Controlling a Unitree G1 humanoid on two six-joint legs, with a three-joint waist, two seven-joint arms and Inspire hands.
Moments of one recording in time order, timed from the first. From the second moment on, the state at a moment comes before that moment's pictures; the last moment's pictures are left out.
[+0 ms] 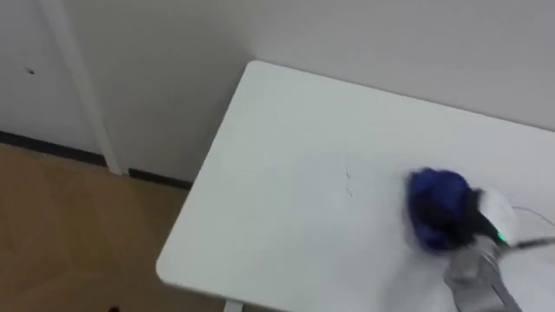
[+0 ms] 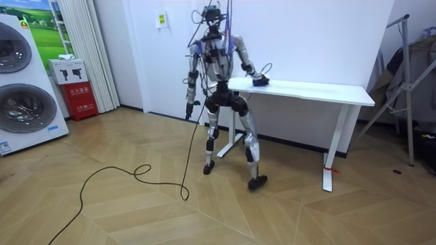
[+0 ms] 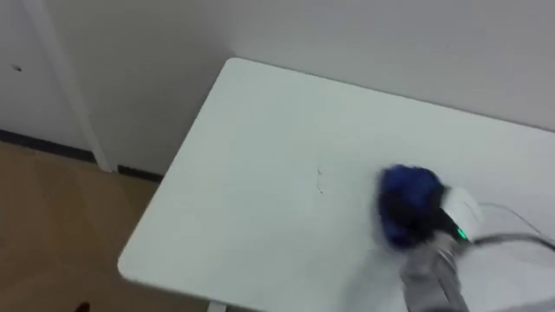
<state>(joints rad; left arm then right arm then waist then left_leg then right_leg) 0.09 0.33 0.16 1.13 0.22 0.03 0.09 -0.30 -0.26 0.09 0.72 -0.60 0.09 -0.30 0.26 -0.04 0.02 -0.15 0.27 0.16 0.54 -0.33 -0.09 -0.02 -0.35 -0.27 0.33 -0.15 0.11</state>
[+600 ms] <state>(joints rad) 0.32 0.23 0.18 0.99 0.19 0.08 0.05 -0.13 -0.34 0.08 0.53 -0.67 0.07 -0.22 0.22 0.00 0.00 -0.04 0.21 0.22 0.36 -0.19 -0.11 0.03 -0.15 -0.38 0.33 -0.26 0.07</state>
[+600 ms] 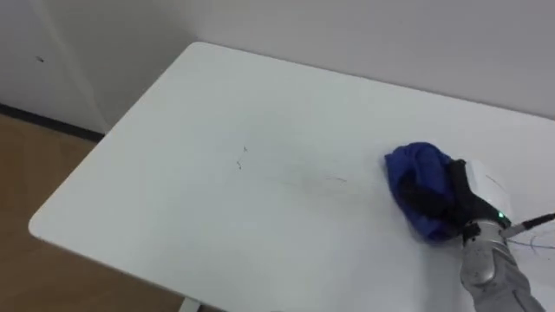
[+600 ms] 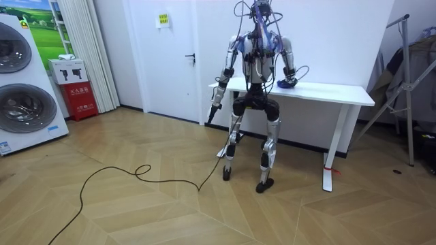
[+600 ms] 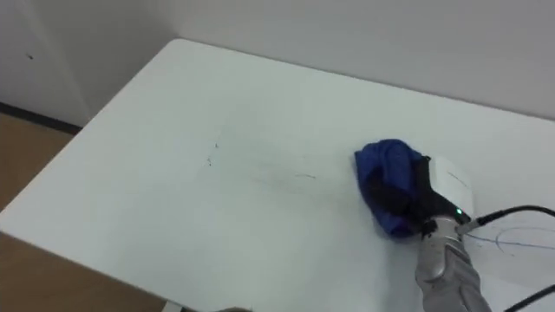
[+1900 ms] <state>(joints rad) 0.41 0.20 0.29 0.92 0.13 0.13 0.09 -0.13 -0.23 0.14 0.57 -0.72 -0.02 -0.25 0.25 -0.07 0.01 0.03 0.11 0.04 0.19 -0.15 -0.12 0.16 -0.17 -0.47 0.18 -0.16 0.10</state>
